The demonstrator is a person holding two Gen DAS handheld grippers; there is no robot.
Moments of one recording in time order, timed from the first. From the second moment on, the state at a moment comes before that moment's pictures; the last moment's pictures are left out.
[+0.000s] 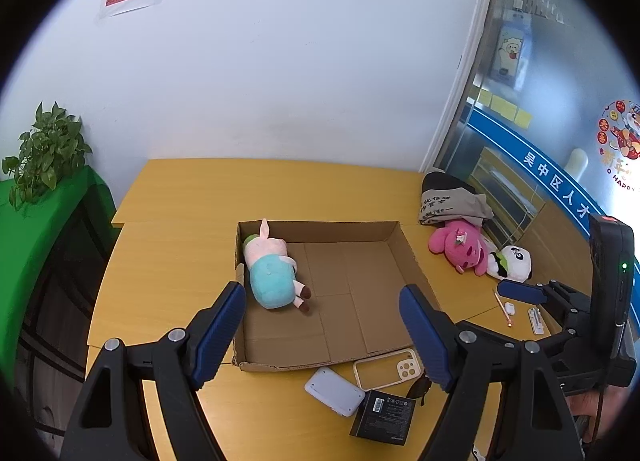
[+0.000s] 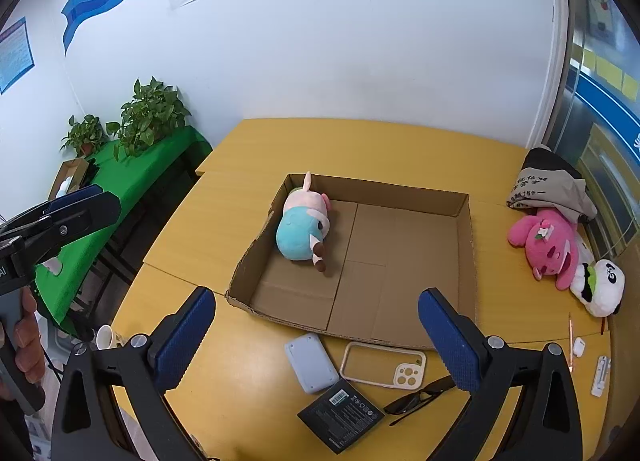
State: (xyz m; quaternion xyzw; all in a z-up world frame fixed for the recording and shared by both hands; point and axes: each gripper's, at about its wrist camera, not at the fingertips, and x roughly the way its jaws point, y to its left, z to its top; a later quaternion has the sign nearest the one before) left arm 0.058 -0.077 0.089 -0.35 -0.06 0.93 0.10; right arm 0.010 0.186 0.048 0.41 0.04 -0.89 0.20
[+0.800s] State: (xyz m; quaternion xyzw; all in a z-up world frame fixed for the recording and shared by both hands) left arm 0.063 -0.048 0.042 -0.42 -0.08 0.90 0.07; right arm 0.004 0.223 0.004 0.46 0.01 -0.86 0.22
